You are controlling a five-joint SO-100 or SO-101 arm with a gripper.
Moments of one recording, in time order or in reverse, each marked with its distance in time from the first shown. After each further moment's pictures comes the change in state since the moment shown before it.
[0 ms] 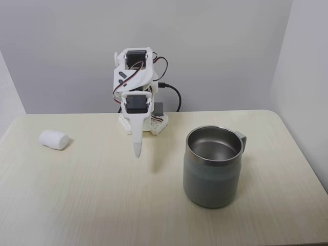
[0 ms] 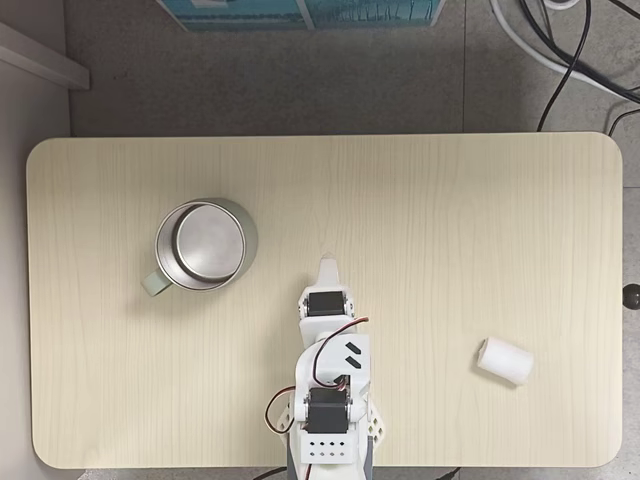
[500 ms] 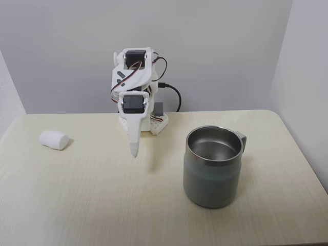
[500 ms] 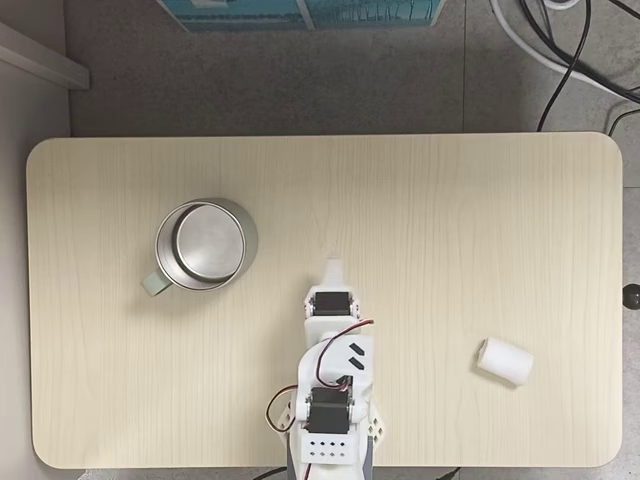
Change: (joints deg) arm 2.1 0.0 0.0 0.0 1.8
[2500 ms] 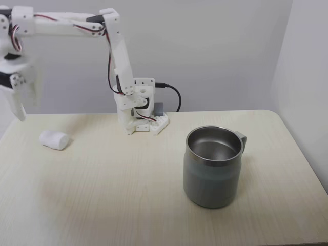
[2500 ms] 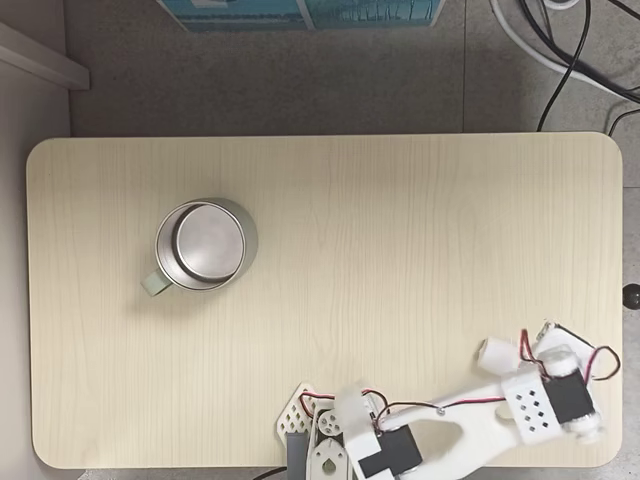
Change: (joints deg) arm 68.6 105.1 94.4 41.0 -40.9
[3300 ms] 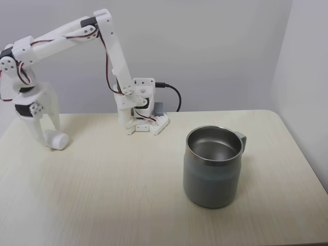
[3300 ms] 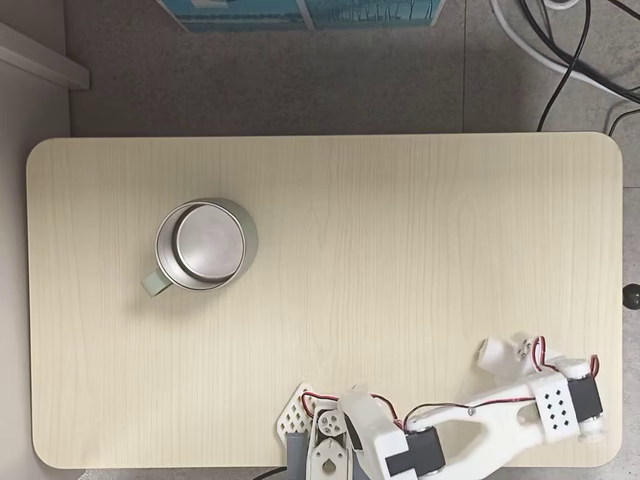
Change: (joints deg) arm 3.2 3.0 -21.6 -16.5 -5.4
